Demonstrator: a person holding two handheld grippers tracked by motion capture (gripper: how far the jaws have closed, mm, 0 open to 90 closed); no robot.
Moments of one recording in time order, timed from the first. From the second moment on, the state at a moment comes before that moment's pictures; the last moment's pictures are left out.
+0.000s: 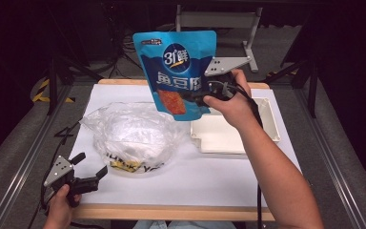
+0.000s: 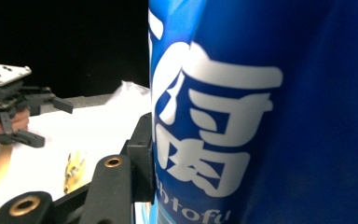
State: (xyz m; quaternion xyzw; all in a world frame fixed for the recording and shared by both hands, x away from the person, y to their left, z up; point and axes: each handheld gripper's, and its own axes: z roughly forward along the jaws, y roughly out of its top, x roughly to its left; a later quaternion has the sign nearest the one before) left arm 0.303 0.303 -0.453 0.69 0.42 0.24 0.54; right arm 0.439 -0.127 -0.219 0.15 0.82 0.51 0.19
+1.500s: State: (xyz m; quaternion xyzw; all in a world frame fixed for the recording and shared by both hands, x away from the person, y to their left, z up) left arm 0.305 0.302 -0.455 0.69 0.43 0.24 0.53; right arm 0.455 -0.270 -0.219 0.28 0.78 0.50 0.26
